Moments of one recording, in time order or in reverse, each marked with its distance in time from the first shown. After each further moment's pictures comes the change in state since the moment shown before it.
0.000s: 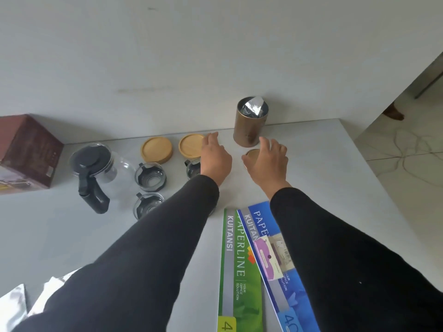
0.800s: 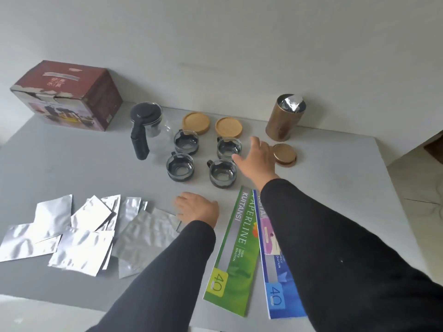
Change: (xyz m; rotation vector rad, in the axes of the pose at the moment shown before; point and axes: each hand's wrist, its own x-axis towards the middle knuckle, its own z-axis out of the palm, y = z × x) left_hand -0.151 -0.106 -0.004 0.190 0.175 -0.777; right_hand -0.059 -0.052 0.003 0.026 -0.267 -0.228
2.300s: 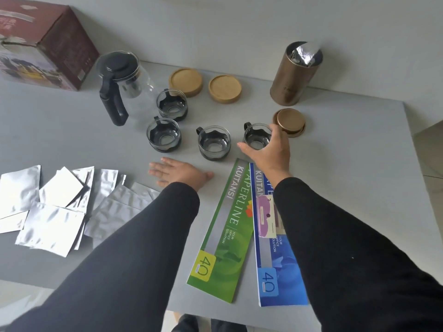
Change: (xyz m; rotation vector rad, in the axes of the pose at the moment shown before) left_hand 0.029 0.022 0.011 0.253 -0.150 -0.119; right_hand 0.009 0.090 0.060 0.340 0.191 0.026
